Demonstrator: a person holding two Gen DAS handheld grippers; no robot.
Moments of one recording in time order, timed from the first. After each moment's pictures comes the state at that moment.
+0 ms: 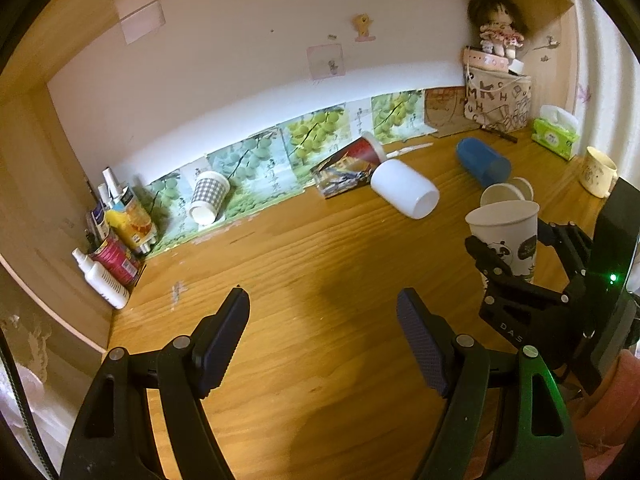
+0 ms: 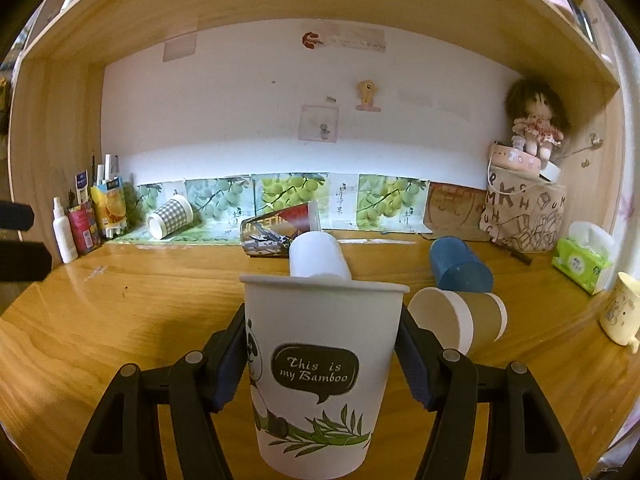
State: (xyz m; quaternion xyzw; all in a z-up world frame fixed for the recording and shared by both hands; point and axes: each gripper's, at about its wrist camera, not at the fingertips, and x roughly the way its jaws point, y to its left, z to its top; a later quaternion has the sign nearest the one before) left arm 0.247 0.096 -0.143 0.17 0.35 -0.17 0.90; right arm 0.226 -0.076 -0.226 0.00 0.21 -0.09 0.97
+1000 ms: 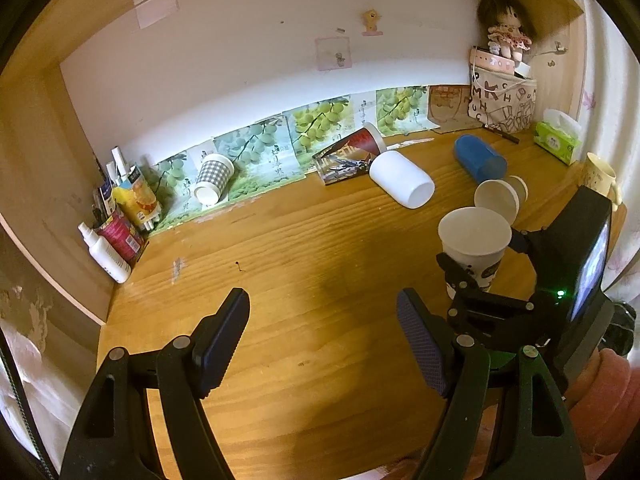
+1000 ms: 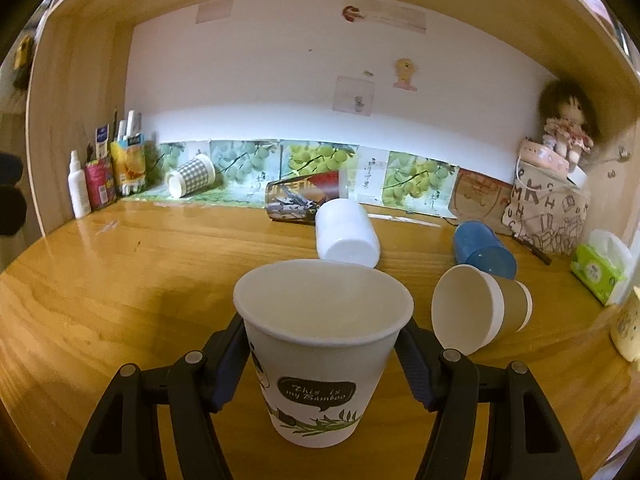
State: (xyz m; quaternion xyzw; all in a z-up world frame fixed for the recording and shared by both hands) left arm 0.226 0.096 -0.139 0.14 0.37 -0.16 0.90; right arm 0.232 -0.060 -0.241 -0.05 0.26 -0.05 0.96
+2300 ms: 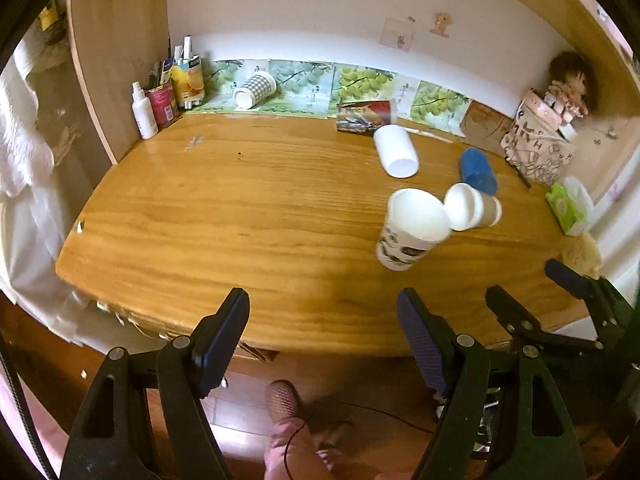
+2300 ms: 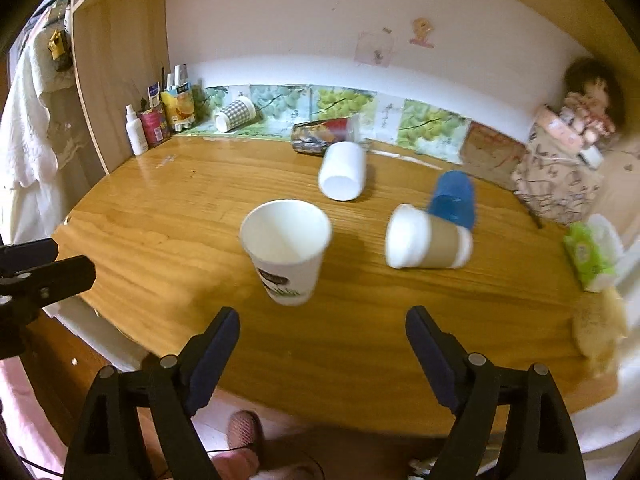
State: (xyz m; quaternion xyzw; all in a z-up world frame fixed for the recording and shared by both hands) left arm 0.129 0.052 -0.120 -0.05 0.47 -0.03 0.88; right arm 0.141 -0.122 -0.155 -0.06 0.42 0.04 0.91
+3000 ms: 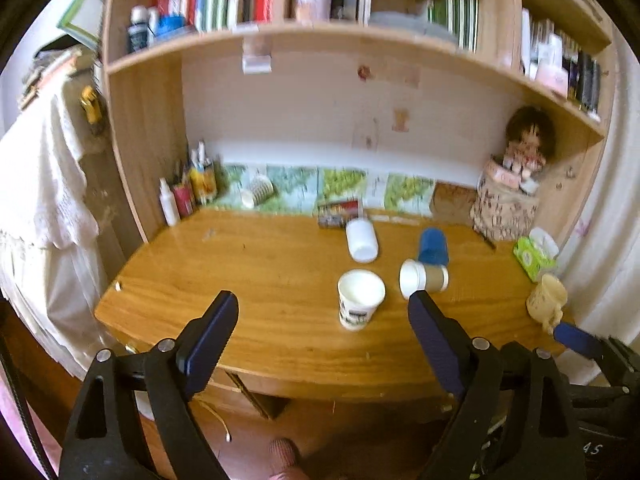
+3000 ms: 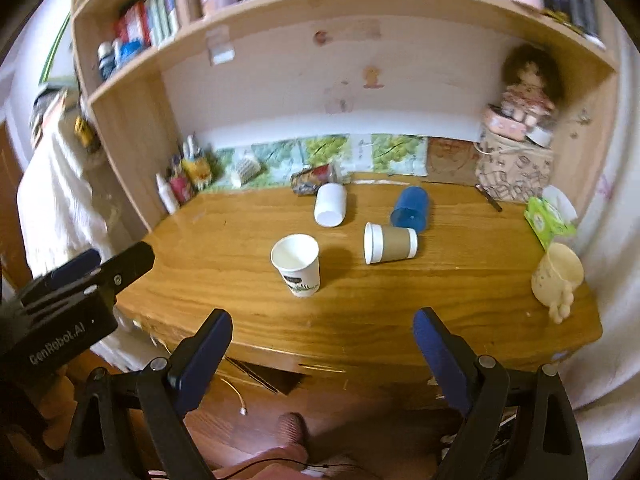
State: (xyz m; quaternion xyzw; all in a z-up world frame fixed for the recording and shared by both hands) left arm 0.045 0.011 -0.017 -0.03 0.30 -0.01 0.95; right arm 0.037 -0.172 -0.048 0.06 0.38 0.05 0.92
